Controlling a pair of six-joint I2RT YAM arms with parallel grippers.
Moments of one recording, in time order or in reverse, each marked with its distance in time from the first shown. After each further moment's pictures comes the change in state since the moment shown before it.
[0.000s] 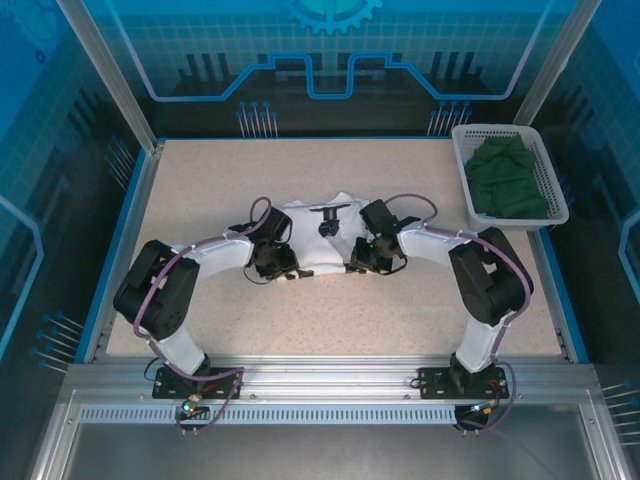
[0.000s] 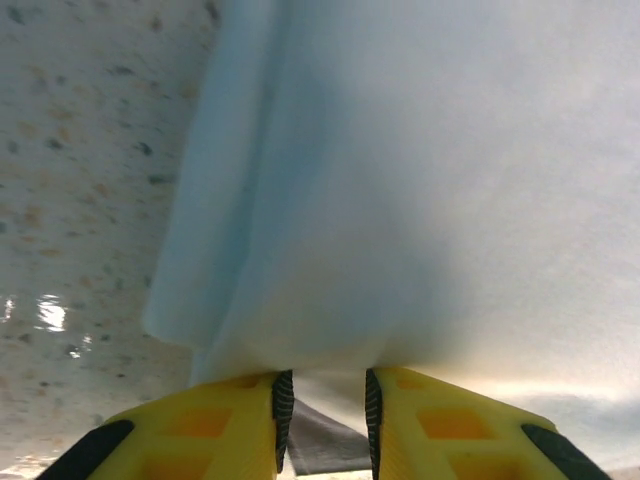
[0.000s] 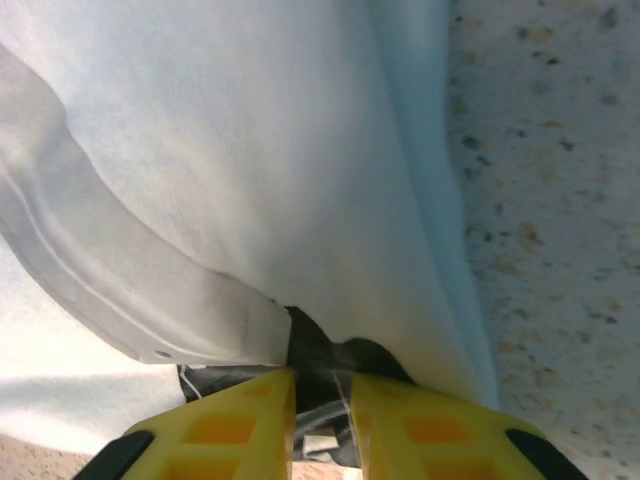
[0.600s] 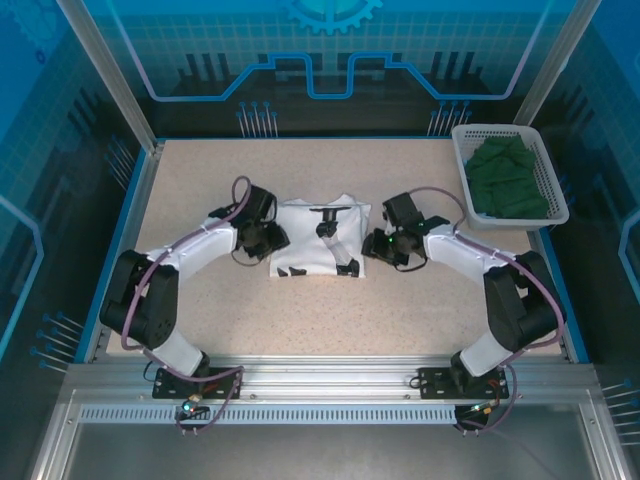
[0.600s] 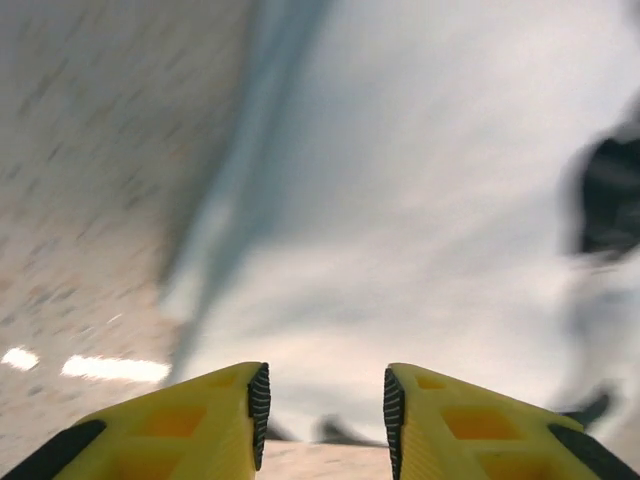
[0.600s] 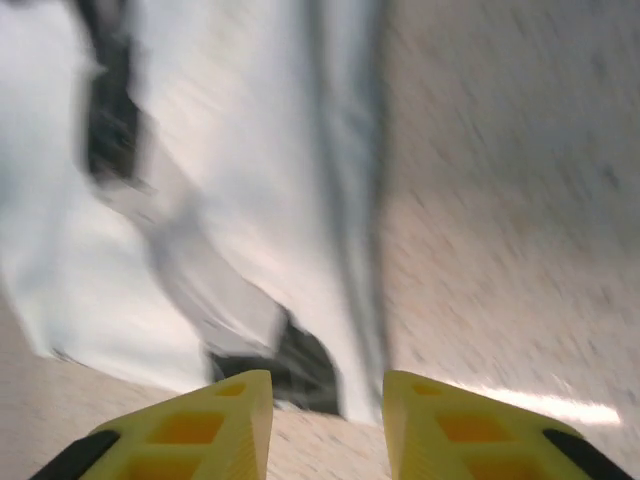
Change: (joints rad) left arm 0.092 -0.069 0.238 -0.105 0.022 0.029; right arm -0.070 -0.157 0.072 -0.056 0.001 -0.043
